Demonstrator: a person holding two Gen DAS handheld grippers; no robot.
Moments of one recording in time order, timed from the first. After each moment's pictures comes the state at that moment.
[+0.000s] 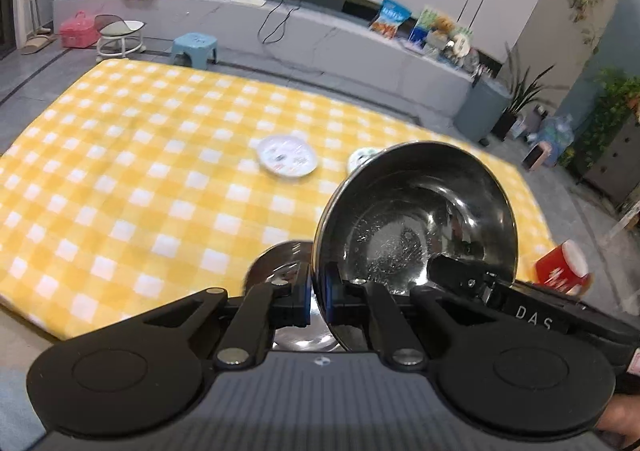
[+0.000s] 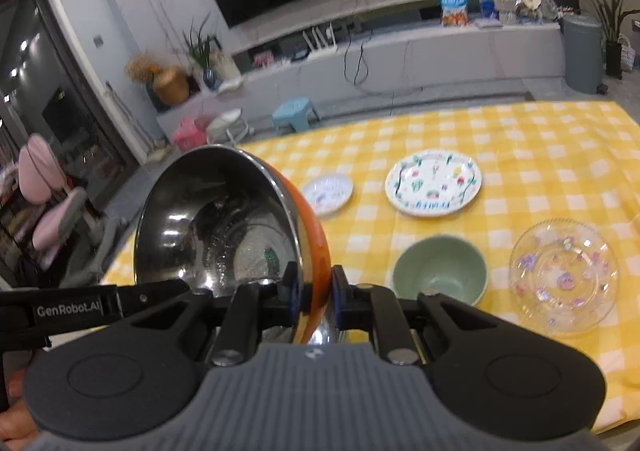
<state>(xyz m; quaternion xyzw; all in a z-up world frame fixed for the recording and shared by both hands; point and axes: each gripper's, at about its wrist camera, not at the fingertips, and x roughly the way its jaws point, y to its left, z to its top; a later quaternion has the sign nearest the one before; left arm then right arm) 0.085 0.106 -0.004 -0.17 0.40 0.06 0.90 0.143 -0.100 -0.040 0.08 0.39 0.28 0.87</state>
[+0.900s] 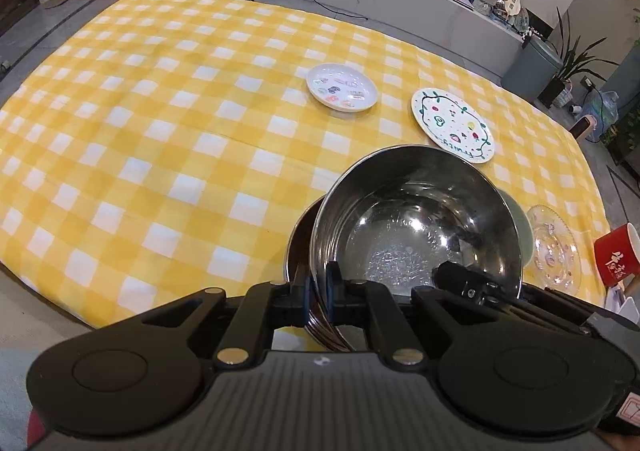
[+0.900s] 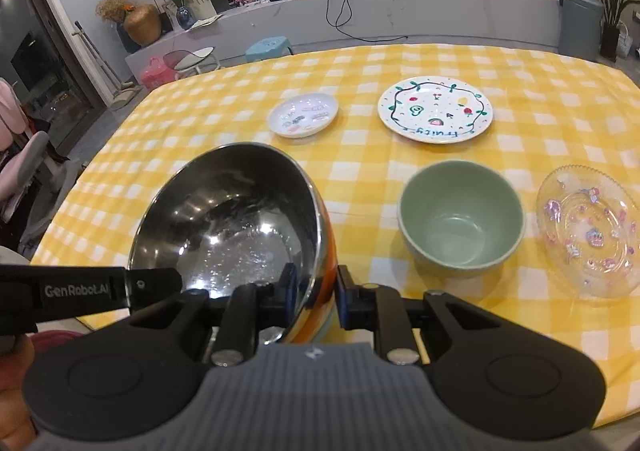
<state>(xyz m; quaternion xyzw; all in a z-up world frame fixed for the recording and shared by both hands) 0.105 0.123 -0.064 -0.18 0.47 0.11 0.85 0.154 -0.056 -0.109 0.03 0.44 0.24 0.86</state>
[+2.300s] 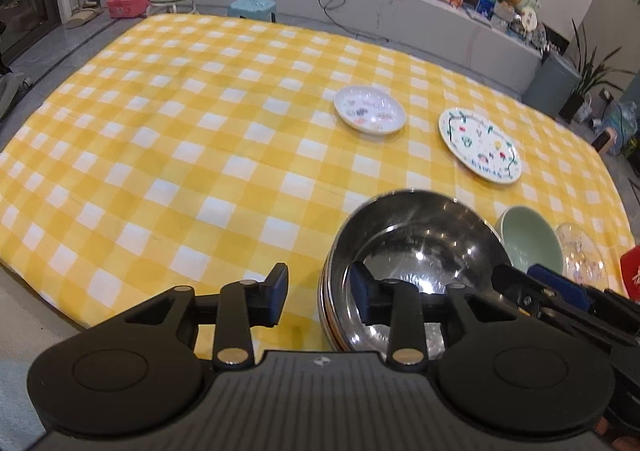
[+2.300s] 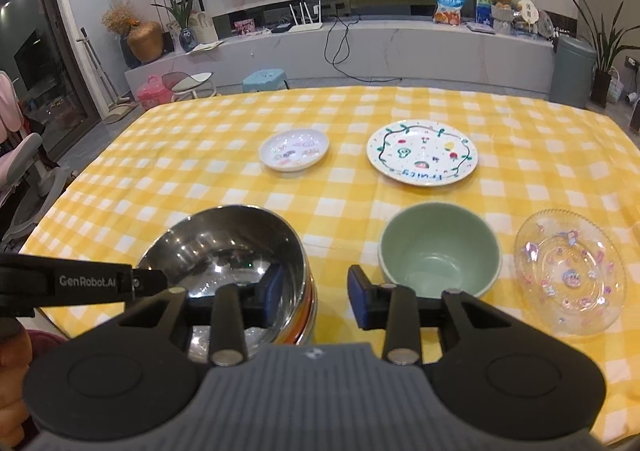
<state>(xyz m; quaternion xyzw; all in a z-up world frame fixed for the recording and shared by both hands) 0.103 0.132 -0.065 -0.16 0.44 0.15 0.87 0.148 -0.060 -0.103 0.00 0.38 0.24 0.89</state>
